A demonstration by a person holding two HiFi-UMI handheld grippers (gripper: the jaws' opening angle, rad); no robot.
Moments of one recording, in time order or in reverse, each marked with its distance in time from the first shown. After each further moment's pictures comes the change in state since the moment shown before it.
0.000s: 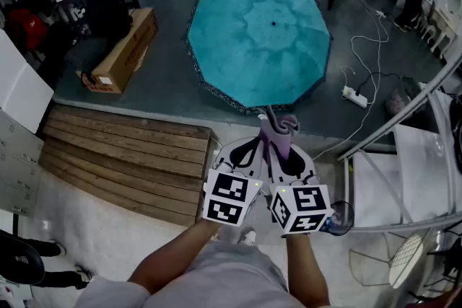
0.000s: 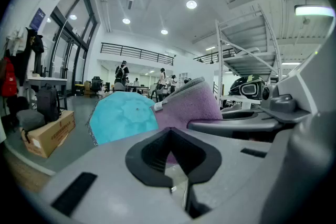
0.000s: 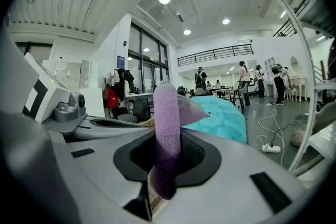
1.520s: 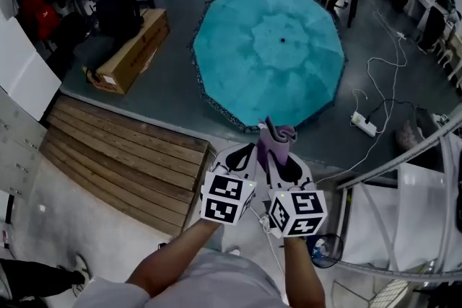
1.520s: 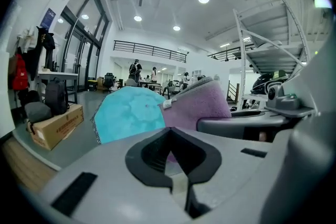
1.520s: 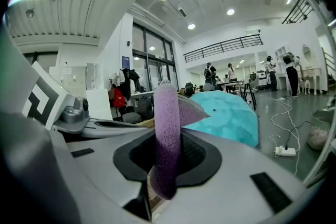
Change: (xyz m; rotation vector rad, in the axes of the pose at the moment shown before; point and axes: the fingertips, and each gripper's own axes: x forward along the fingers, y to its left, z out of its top) left arm 0.115 0.036 -0.005 -0.064 0.033 0.142; right arm 0.084 -0.087 -0.006 0.016 0.033 0.132
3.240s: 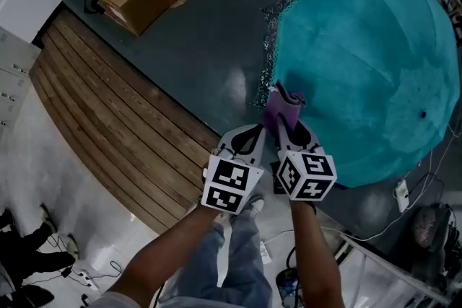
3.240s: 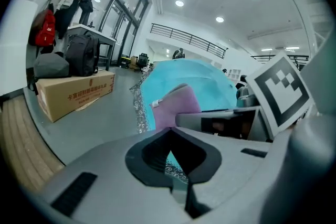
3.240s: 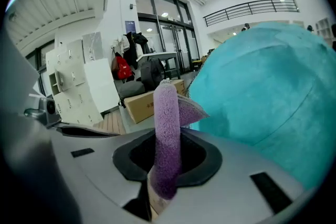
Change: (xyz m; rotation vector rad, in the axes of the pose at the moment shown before) left arm 0.273 0.454 -0.133 -0.312 0.098 0.232; right arm 0.593 0.021 -0.144 -0.039 0.332 0.251
